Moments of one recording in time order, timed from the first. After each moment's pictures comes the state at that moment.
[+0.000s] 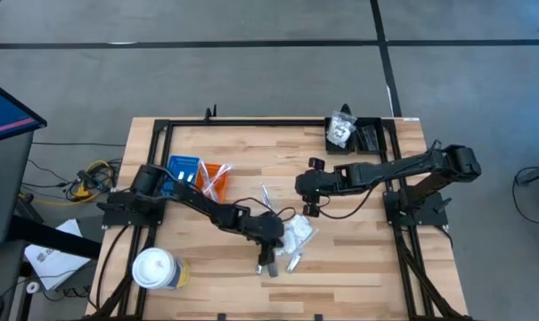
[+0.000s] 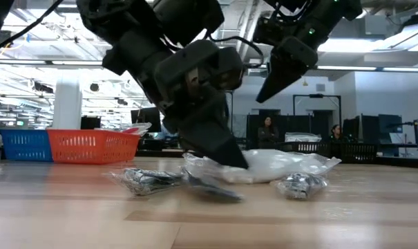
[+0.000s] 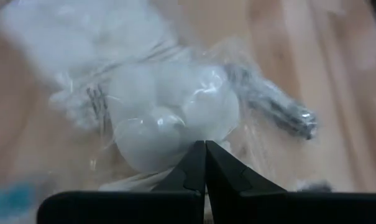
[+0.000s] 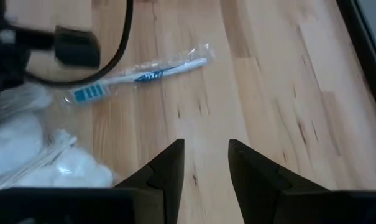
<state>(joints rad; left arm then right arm) -0.25 2.02 1.08 0.17 0.01 -0.38 0.05 1.48 0.97 -0.41 0.29 0.02</state>
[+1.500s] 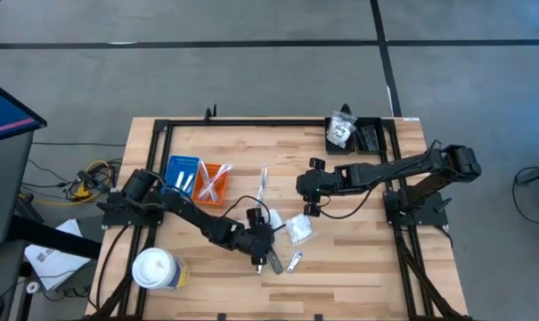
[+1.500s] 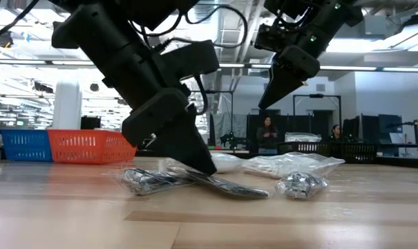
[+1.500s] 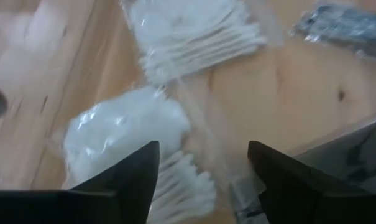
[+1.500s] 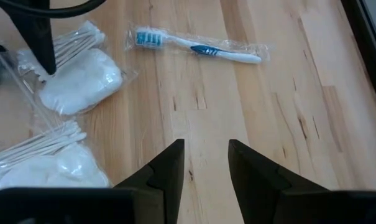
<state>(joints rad) -0.38 1.98 1.06 -0.02 -0.53 -0.24 0.04 1.48 0.93 -0.38 0.29 0.00</state>
